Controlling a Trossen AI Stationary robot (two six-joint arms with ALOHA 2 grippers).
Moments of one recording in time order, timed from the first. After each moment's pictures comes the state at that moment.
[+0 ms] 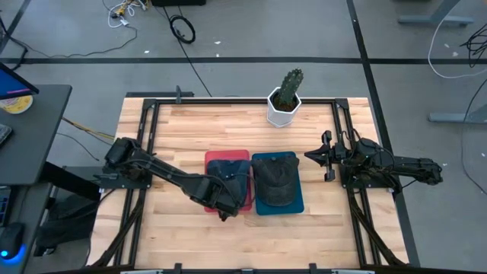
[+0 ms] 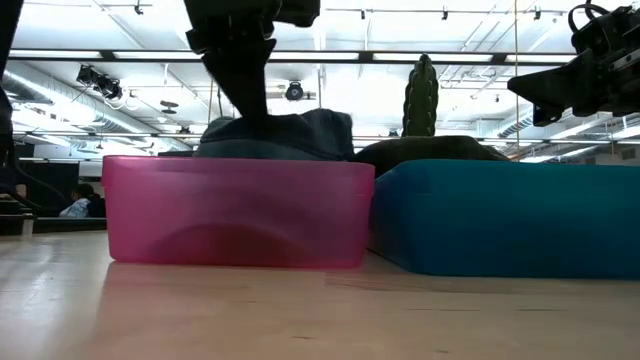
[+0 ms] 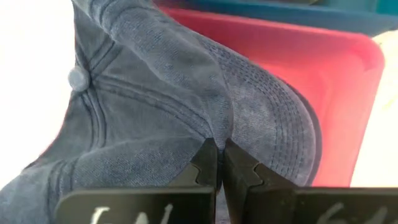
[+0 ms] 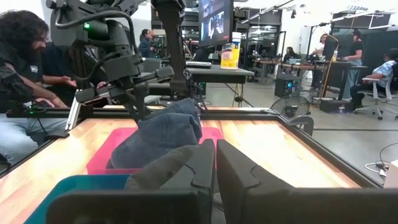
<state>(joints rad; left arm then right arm) -0.39 1.86 1.50 -0.97 -0.46 -0.60 -0.12 0.00 0.02 0.05 -0.09 -0.04</state>
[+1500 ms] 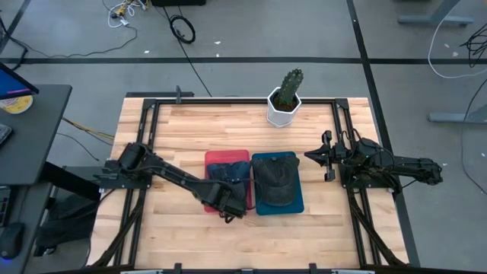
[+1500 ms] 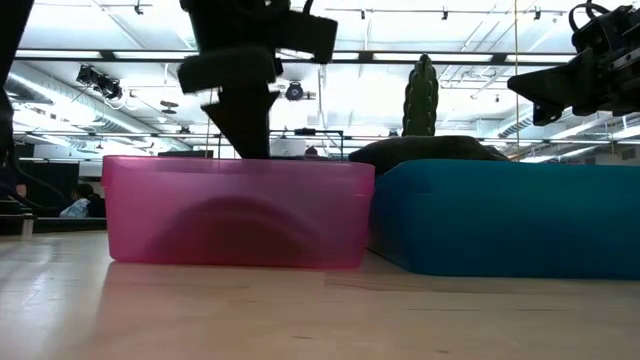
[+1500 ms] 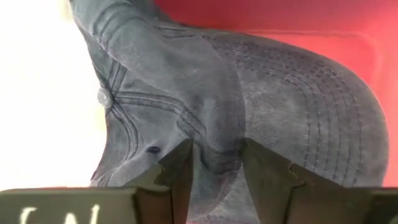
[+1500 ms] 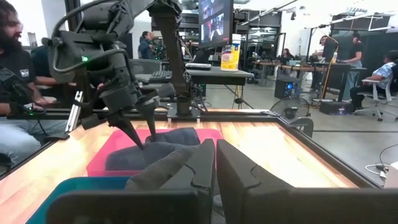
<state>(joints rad) -0.38 1.99 1.54 -1.02 -0.49 -0.50 -0.12 0.01 0.02 0.06 -0.09 -0.04</state>
